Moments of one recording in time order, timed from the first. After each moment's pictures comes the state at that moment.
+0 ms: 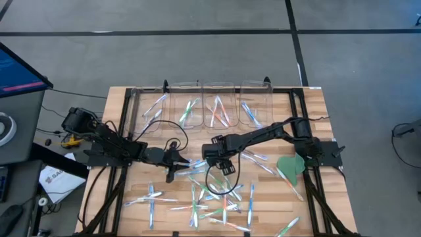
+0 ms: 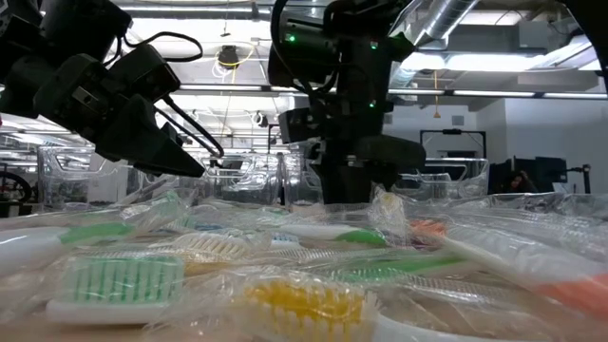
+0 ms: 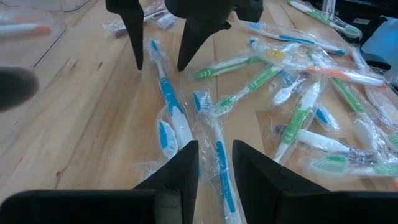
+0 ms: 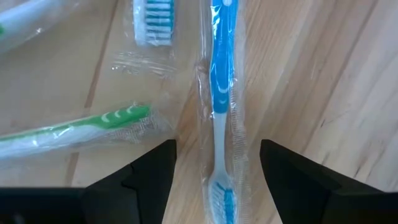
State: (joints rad) left arm -0.28 1.44 0.23 0.76 -0.22 -0.27; right arm 0.09 2.15 1.52 -0.78 0.12 -0.27
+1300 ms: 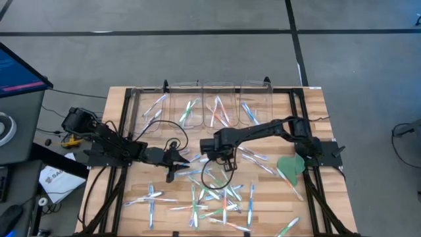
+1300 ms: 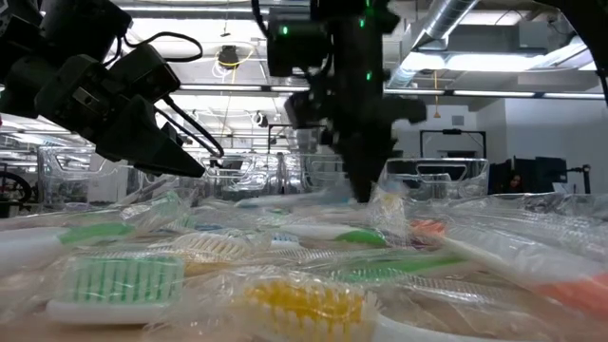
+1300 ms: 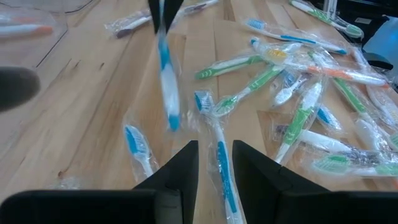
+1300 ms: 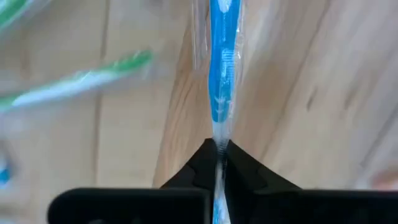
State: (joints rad) left arm -0.29 1.44 0.23 0.76 -0.22 -0.27; right arm 0.07 2.16 1.72 -1.15 0.06 -0.19
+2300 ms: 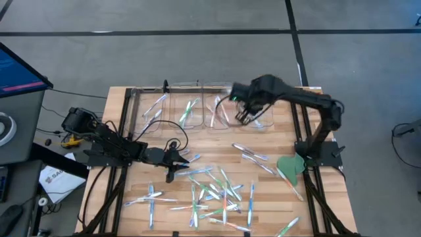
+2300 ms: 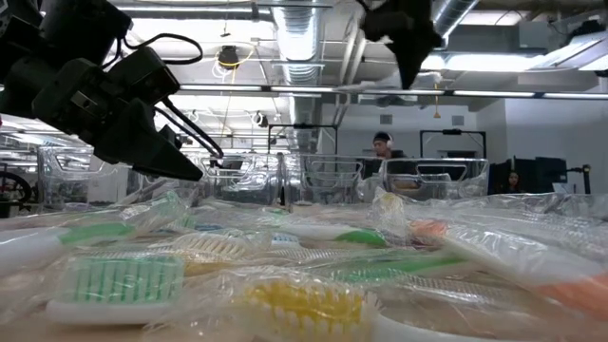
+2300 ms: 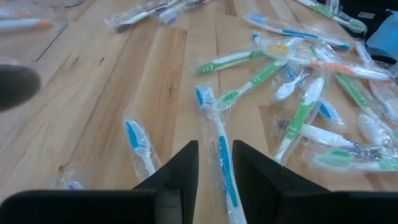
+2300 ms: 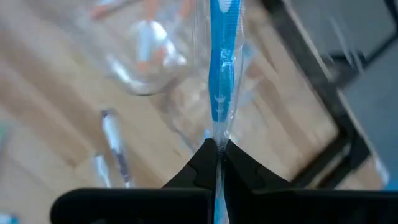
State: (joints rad) left arm -0.29 1.44 0.23 0.74 -0.22 -0.27; right arm -0.25 1.74 1.85 -1.57 0.32 0.43
